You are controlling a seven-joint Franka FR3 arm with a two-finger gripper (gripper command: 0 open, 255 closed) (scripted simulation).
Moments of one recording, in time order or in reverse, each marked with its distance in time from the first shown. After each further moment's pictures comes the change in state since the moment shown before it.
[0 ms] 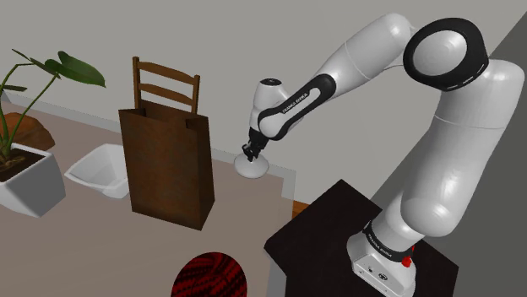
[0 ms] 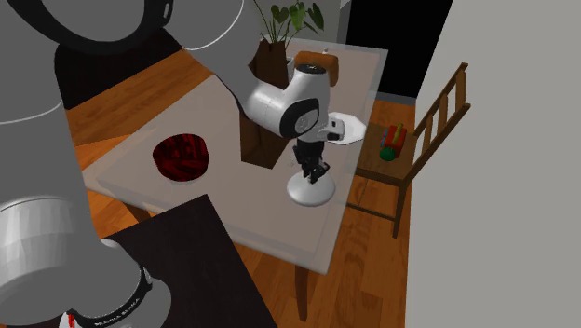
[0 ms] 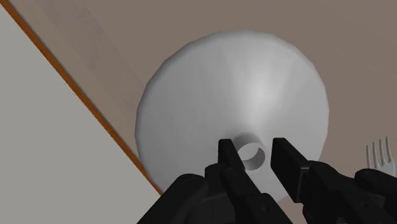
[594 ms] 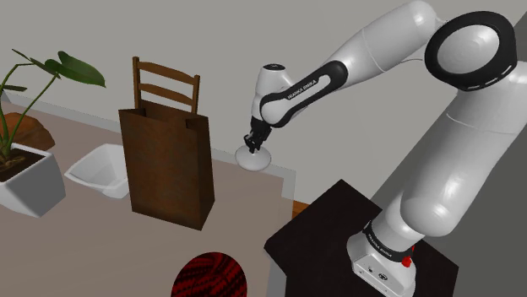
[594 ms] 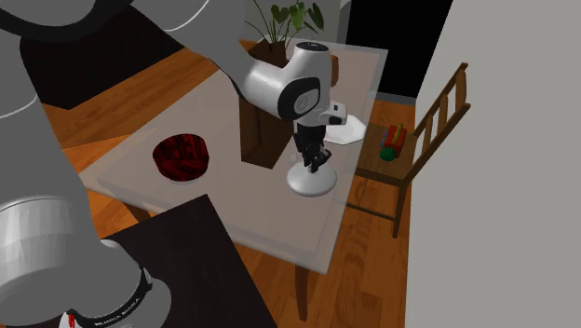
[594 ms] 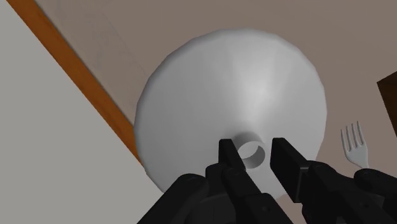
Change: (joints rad) arm -0.008 -0.101 0.013 0.008 0.030 -0.108 -0.023
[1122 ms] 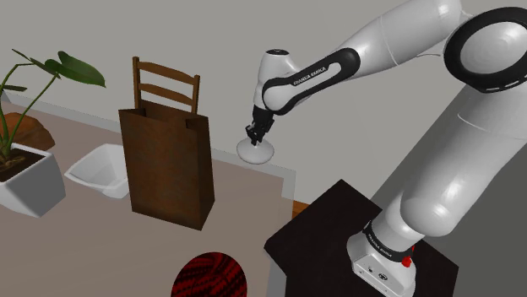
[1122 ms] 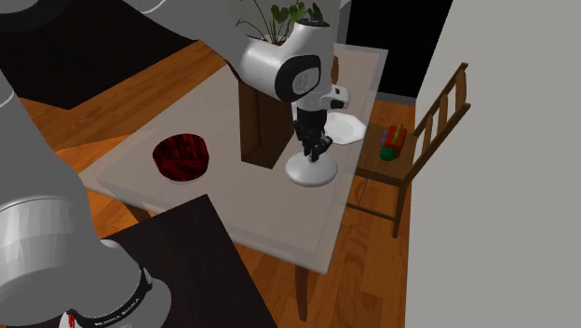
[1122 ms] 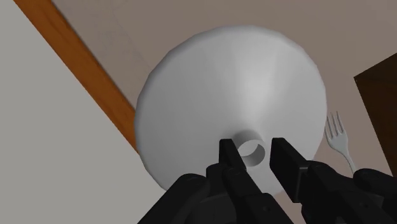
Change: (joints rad) arm -0.003 -0.085 0.007 0.019 0.023 -0.104 -0.017
